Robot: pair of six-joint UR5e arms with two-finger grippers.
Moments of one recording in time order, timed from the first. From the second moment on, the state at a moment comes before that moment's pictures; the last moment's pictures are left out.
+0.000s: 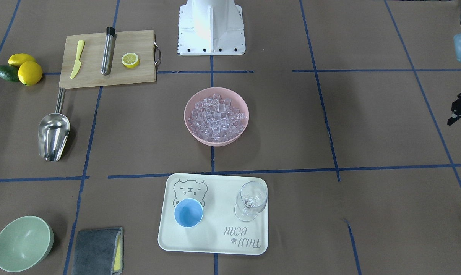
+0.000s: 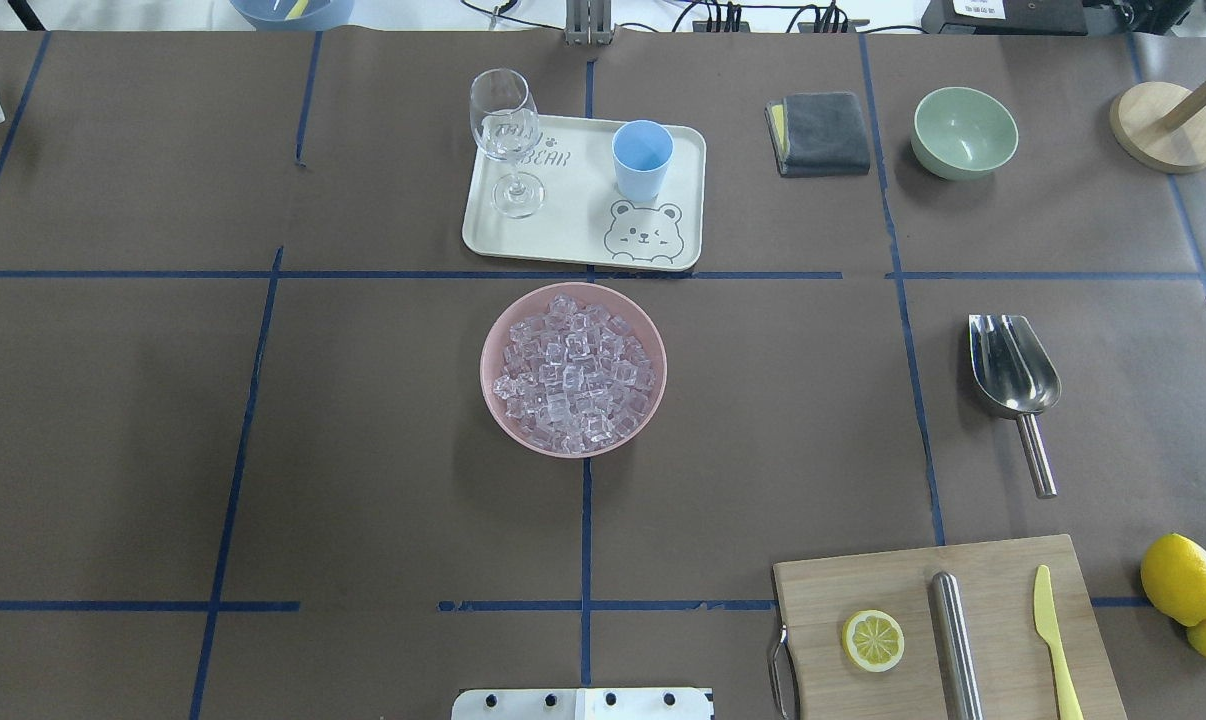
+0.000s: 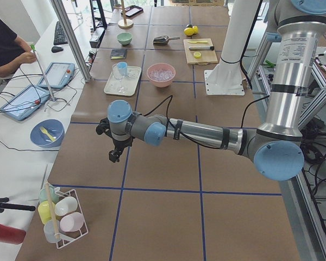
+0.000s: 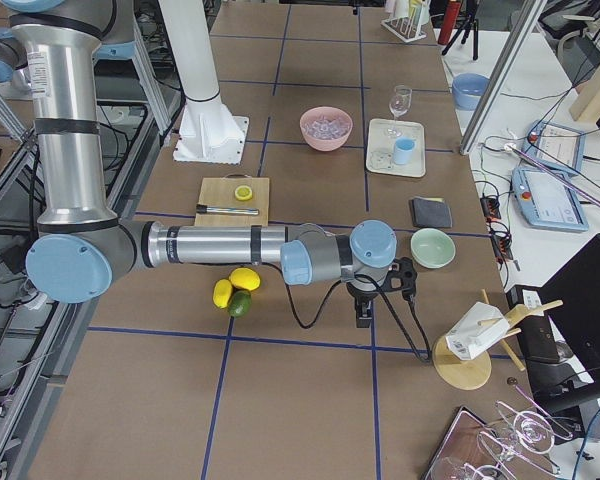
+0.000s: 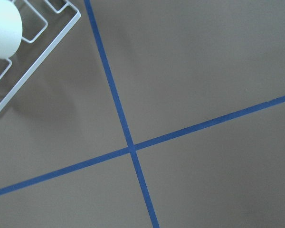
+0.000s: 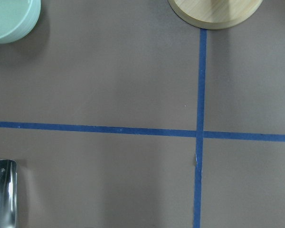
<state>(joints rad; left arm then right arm) -1.34 -1.68 -1.65 -1.90 -2.35 0.13 1.50 -1.52 1.56 -1.42 2.44 0.15</state>
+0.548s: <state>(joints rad) -1.12 -1.70 -1.66 -2.19 -2.35 0.13 1.38 -1.50 1.62 -1.36 2.43 0.28</state>
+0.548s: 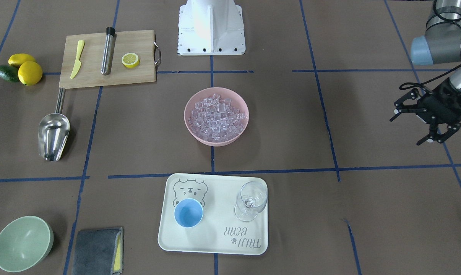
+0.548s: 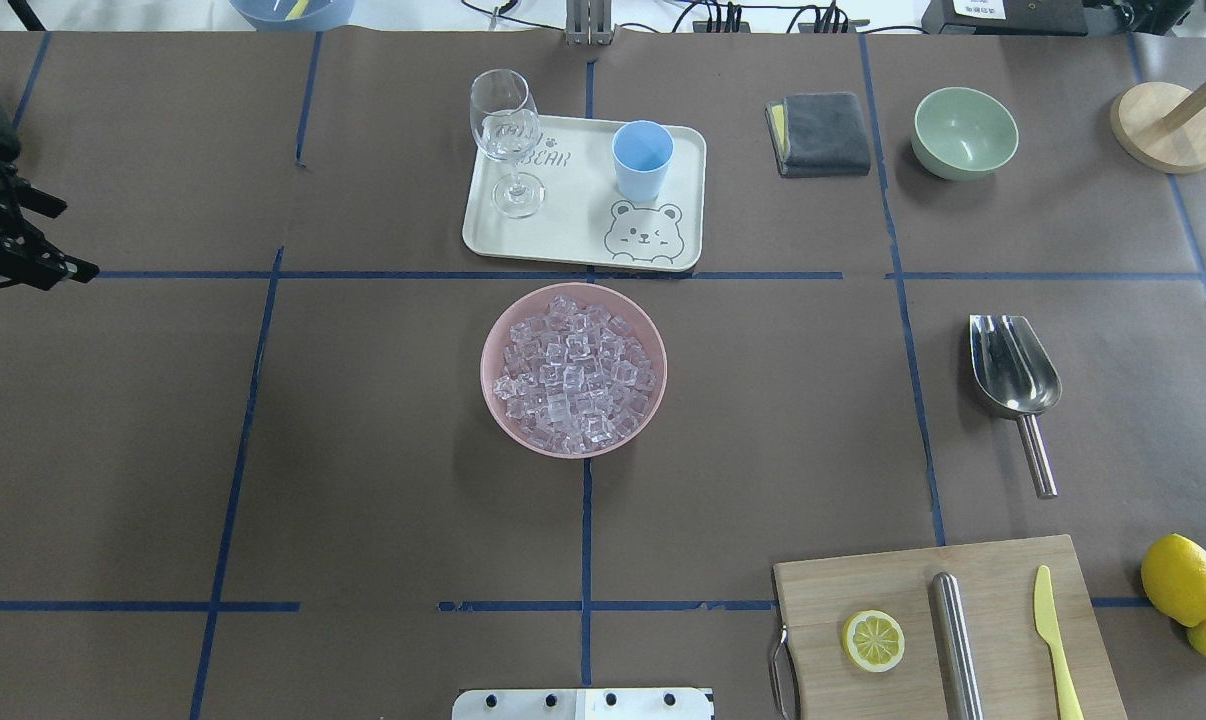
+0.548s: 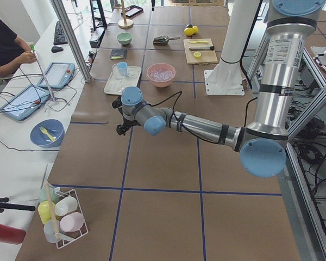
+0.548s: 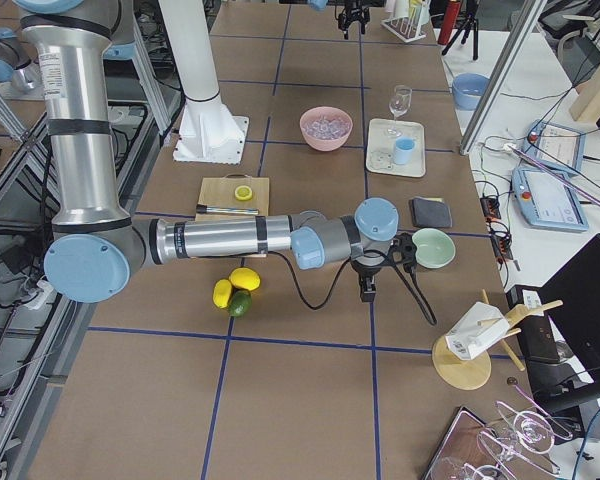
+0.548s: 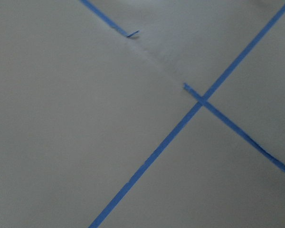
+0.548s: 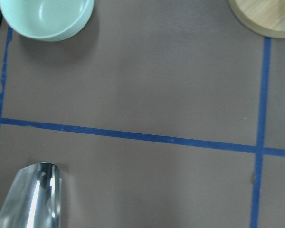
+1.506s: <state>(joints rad) -0.78 -1.88 -1.62 -2.35 -2.35 0.13 1.15 -1.53 1.82 -1.36 2.31 0.62</state>
